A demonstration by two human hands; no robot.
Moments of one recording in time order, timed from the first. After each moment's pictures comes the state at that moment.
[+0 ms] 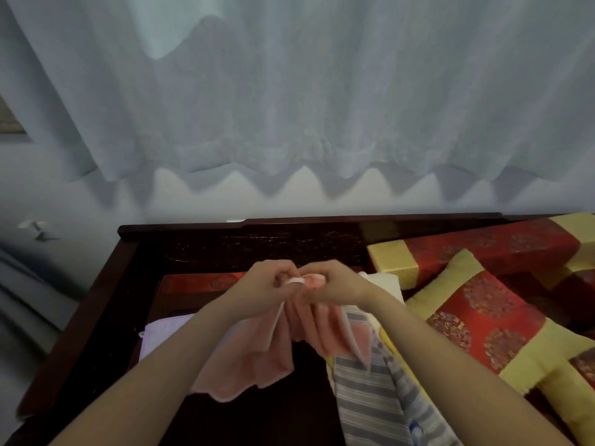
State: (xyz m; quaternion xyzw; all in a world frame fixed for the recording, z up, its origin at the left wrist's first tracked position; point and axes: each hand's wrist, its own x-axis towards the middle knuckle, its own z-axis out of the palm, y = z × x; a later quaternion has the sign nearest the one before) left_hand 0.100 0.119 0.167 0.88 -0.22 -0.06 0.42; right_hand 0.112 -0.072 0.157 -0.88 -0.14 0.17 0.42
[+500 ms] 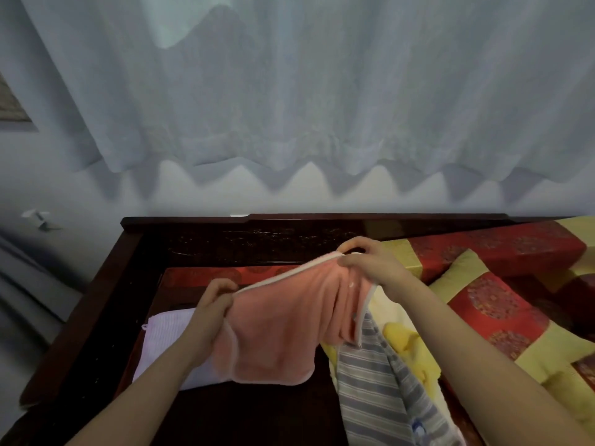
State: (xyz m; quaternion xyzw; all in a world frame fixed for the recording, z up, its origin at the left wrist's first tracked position) left_hand 0.066 0.184 0.107 0.74 0.10 -0.05 0.66; right_hand 0.118 -0.100 0.179 -0.81 0.06 0.10 0.57
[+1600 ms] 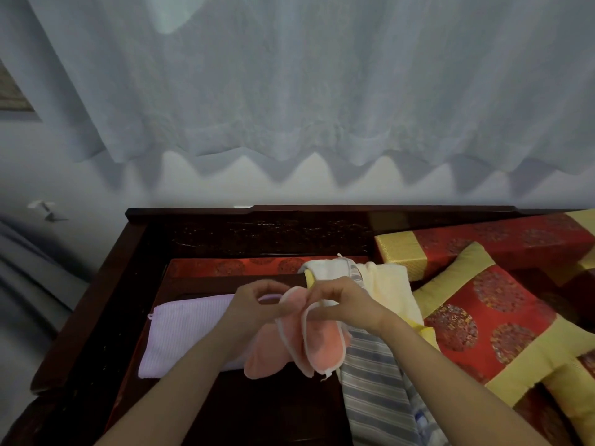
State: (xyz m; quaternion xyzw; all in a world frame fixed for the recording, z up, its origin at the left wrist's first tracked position) left_hand 0.051 0.139 0.122 0.73 0.01 -0.13 0.67; right_hand 0.079 -0.070 0.122 -0.80 -0.21 0.18 0.54
